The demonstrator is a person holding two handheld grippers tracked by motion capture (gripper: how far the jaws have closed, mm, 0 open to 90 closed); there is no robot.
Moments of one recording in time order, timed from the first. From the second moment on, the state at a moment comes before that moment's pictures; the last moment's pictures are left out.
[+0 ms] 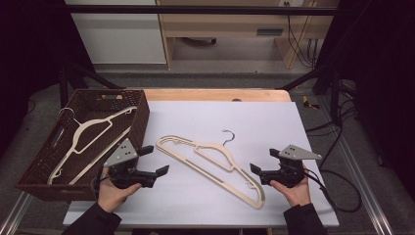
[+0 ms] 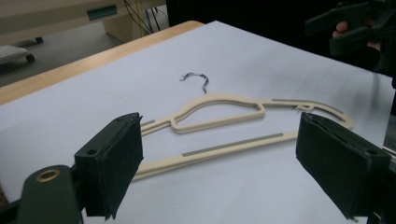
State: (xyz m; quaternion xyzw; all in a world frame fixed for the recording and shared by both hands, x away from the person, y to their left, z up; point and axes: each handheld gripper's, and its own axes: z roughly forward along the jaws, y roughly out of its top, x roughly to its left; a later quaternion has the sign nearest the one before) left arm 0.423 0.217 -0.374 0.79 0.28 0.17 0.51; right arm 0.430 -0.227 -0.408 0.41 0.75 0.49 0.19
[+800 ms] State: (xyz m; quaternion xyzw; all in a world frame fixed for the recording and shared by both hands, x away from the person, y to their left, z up) left arm 0.431 0.204 -0.405 0.82 0.29 0.14 0.48; right arm 0.458 -0.191 -0.457 0.40 0.83 0.35 0.13
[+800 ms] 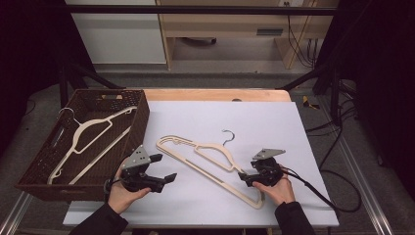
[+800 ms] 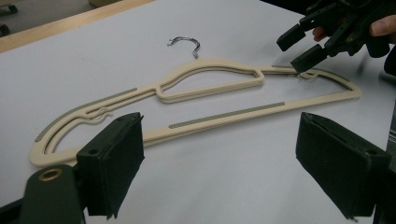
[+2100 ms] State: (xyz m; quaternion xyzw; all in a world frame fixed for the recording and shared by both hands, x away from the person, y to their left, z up) left arm 0.436 0.202 -0.412 0.83 0.29 0.13 0.47; right arm 0.462 -0.183 -0.459 0.40 0.86 0.29 0.11
